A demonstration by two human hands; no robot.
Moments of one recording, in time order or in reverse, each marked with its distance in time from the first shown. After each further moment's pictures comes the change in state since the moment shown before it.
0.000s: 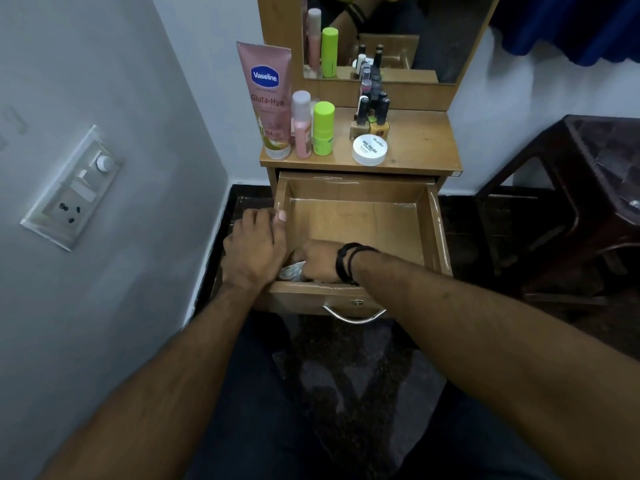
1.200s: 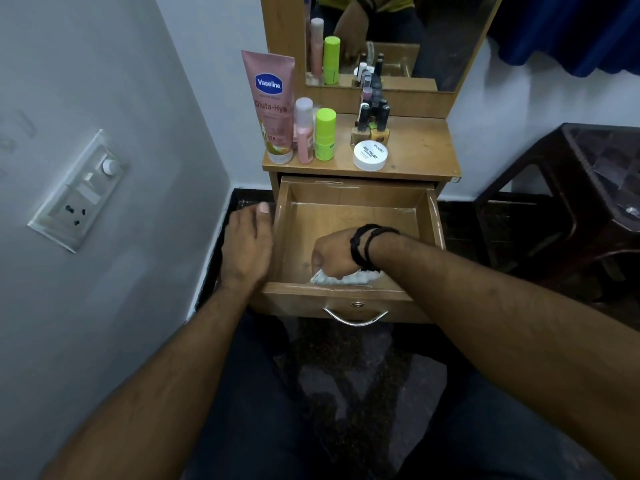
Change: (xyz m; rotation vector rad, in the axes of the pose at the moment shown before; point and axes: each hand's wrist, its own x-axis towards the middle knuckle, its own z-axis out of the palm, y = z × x) left_hand 0.005 -0.009 -0.004 -0.346 0.123 -0.103; right_hand -0.038 -0.012 -0.035 -0.357 -0.107 0.006
